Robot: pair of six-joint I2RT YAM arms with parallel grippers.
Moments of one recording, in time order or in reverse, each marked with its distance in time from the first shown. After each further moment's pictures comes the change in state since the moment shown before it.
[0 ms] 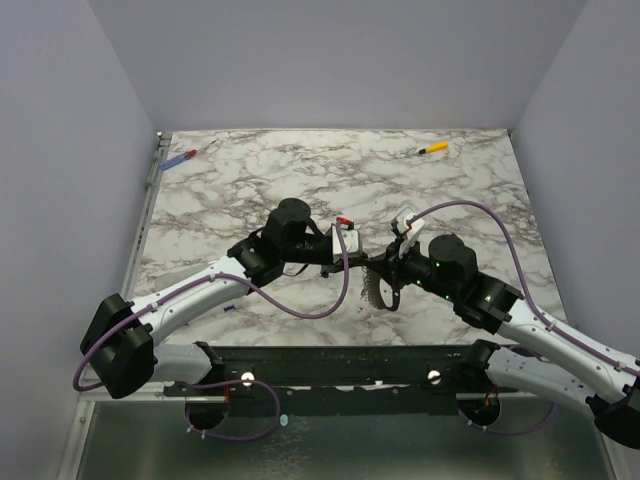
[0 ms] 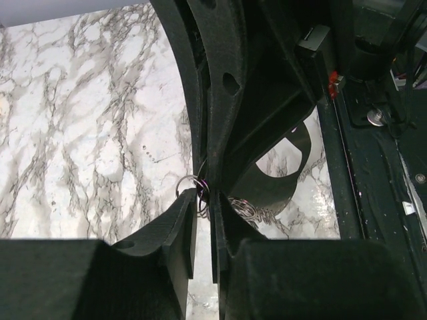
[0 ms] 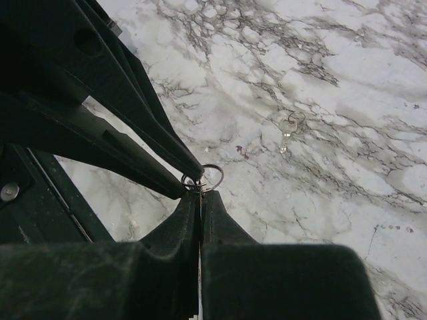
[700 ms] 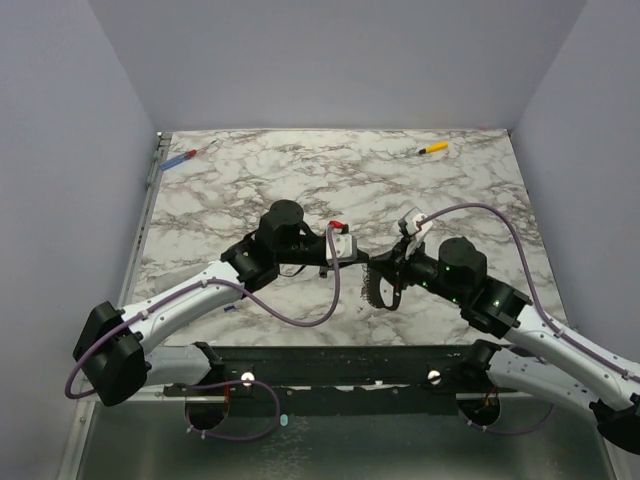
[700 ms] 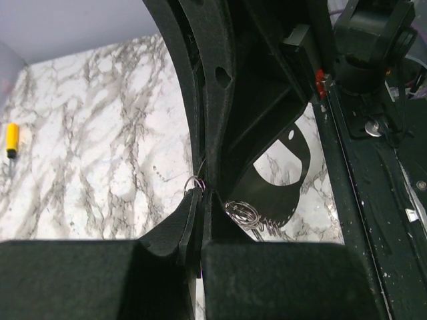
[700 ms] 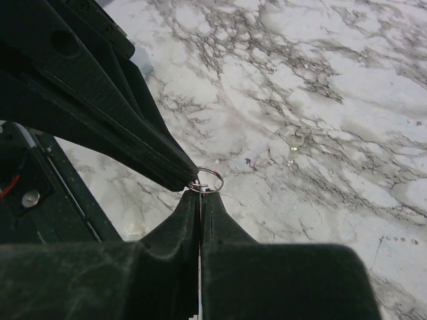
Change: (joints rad) left arm -0.004 -0.031 -0.005 0.023 0.030 0.019; right arm 0.002 -0.044 -0.003 -0.001 -0.003 0.002
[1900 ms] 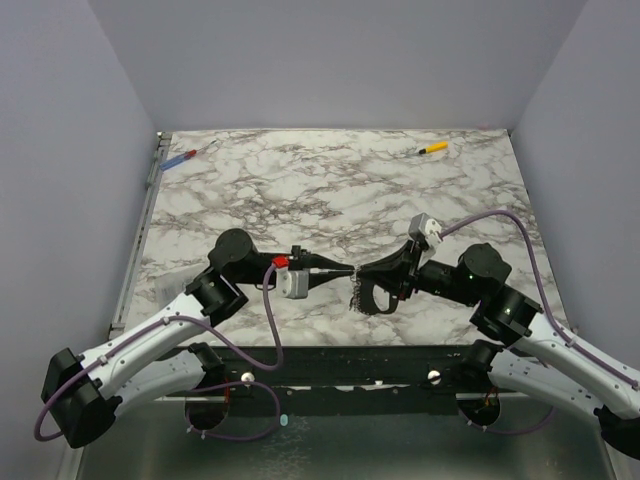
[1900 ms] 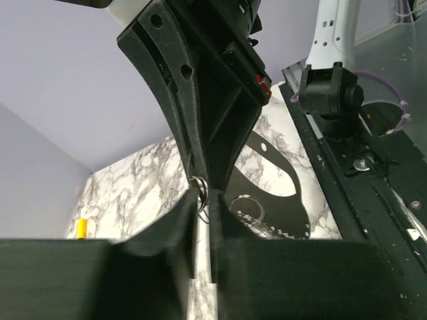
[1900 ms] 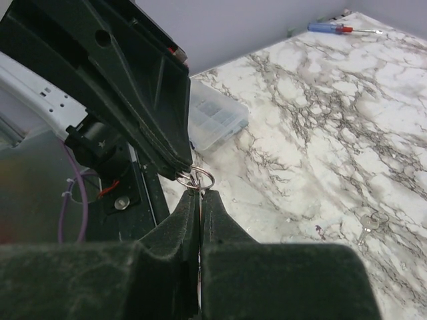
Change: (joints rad) left arm 0.011 -0.327 -0.227 0.291 0.155 -0.007; right arm 0.006 -0.097 -0.011 0.186 -0.290 0.024
